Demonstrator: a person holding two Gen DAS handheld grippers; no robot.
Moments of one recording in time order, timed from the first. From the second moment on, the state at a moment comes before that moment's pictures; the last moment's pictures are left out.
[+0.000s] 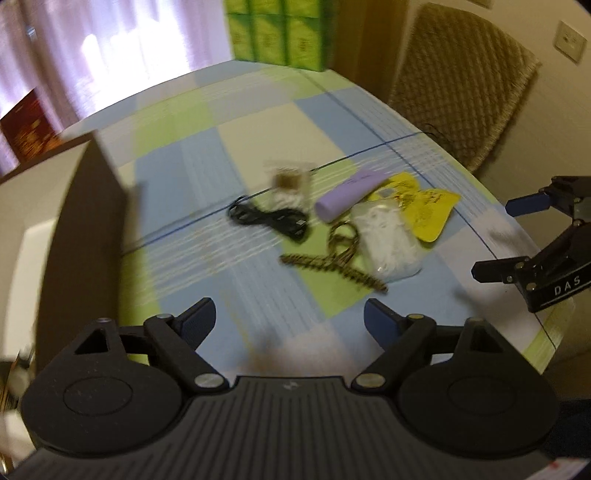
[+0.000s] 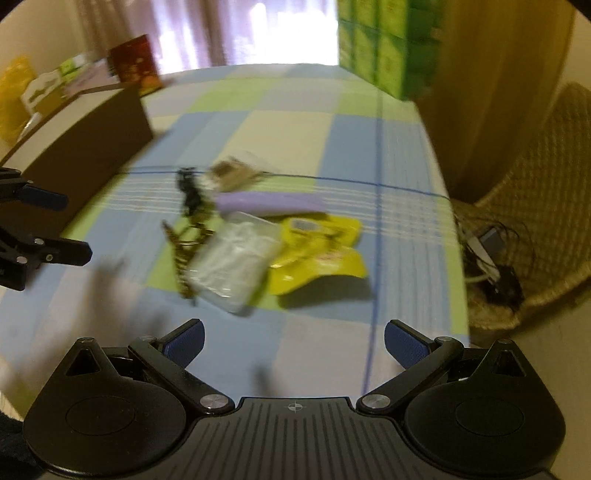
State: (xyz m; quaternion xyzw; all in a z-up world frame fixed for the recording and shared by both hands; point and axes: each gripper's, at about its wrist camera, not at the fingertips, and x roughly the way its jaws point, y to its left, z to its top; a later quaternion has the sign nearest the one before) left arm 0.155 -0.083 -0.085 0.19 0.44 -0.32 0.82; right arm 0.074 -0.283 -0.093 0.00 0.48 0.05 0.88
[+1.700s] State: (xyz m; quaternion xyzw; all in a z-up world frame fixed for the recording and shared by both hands) left arm 0.177 -0.068 -0.138 0.21 0.48 -0.32 0.79; right arm 0.085 -0.346 -0.096 0.34 0.40 -0.01 0.85
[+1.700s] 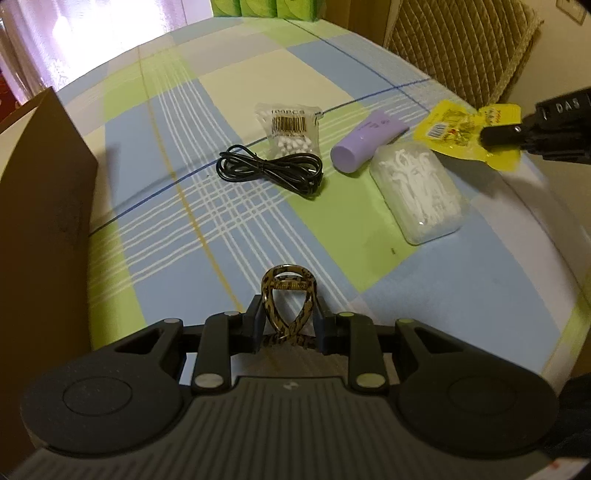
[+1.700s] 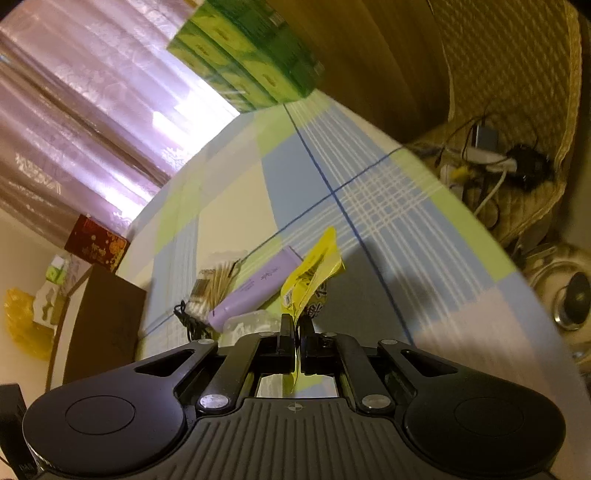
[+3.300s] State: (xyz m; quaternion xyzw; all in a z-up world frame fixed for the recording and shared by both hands) left arm 0.152 0.139 0.005 0.11 0.39 -0.23 0.89; right arm 0.114 -0.056 -0.006 0.13 0.43 0.33 0.83
